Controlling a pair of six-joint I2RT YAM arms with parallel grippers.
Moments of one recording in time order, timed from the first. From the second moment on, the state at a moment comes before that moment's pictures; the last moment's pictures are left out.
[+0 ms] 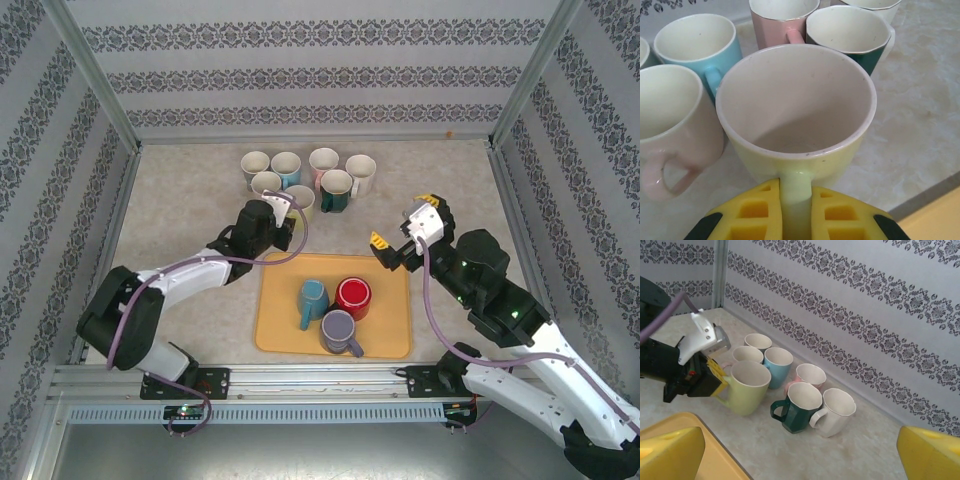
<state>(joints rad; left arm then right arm) -0.53 1.51 0.80 0.21 -0.08 -0.04 0.70 0.65 0.89 -0.40 0.14 -0.25</state>
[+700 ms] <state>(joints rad) -0.53 1.75 0.84 0.43 -0.18 0.02 0.70 0.64 0.87 -0.41 0.12 -0.21</state>
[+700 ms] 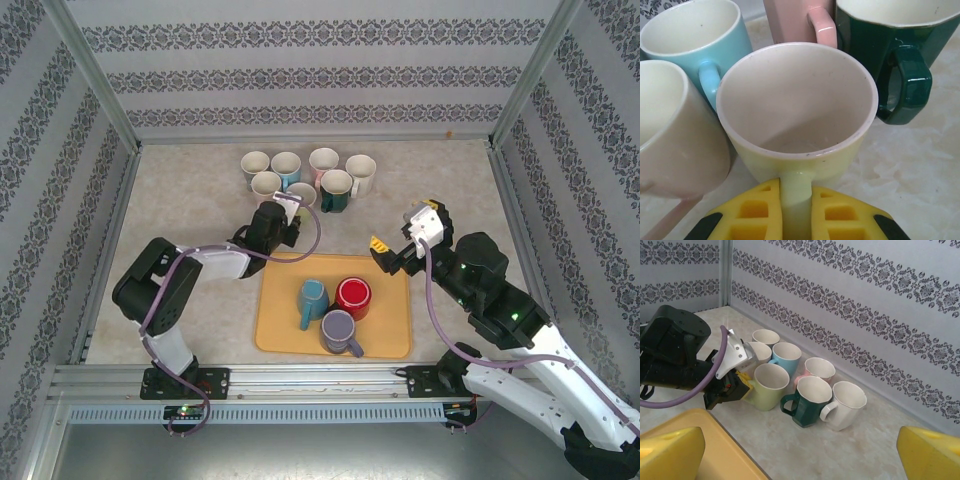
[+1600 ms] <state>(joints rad) -0.51 1.75 0.87 0.49 -0.20 -0.02 0.70 0.64 0.87 -0.49 0.06 -0.17</state>
